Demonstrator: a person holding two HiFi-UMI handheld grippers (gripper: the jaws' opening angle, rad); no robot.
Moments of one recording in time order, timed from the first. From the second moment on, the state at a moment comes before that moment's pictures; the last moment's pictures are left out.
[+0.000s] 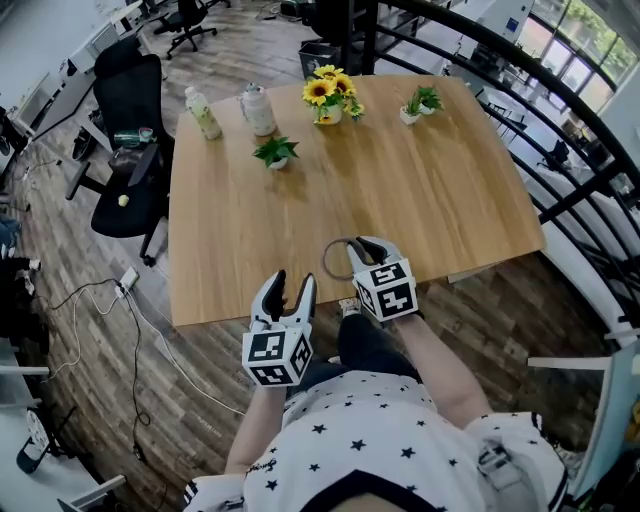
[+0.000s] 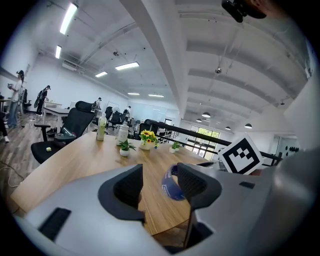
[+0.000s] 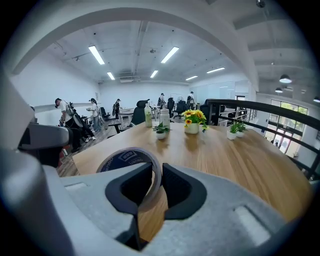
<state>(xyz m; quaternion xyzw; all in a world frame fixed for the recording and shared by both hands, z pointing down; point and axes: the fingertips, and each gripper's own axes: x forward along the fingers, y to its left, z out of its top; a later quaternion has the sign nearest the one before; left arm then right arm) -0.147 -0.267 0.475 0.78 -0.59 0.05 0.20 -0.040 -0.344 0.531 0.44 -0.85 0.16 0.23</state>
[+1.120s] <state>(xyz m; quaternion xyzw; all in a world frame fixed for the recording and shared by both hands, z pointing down) -0.145 -0.194 0.449 0.79 -0.59 0.03 0.17 -0.029 -0.257 0.469 0.46 -0.87 0.12 0.17</state>
